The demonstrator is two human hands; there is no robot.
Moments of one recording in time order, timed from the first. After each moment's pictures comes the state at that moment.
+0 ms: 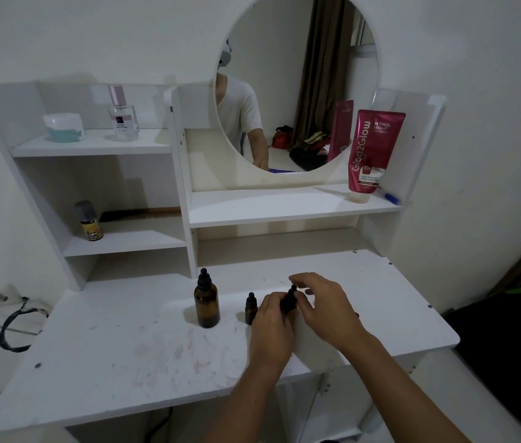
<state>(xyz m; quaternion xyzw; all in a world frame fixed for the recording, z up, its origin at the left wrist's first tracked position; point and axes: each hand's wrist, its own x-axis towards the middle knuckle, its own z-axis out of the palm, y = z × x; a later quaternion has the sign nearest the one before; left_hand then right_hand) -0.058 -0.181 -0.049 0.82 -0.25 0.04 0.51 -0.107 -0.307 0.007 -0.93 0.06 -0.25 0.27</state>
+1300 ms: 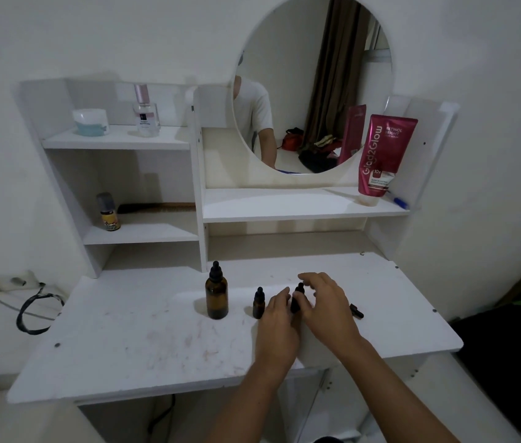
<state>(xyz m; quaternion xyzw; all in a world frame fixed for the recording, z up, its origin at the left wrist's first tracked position) -0.072 -0.172 -0.043 0.83 -0.24 0.02 0.51 -0.110 -0.285 0.001 -0.92 0.13 -0.25 0.28</state>
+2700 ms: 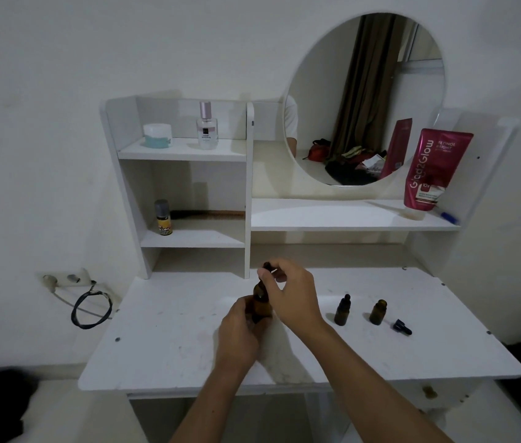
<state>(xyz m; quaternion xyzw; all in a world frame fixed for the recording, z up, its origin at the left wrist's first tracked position) -0.016 -0.034 -0.040 0.85 -0.13 0.05 0.51 -0.035 -0.153 0.045 -0.86 0.04 -0.30 0.42</state>
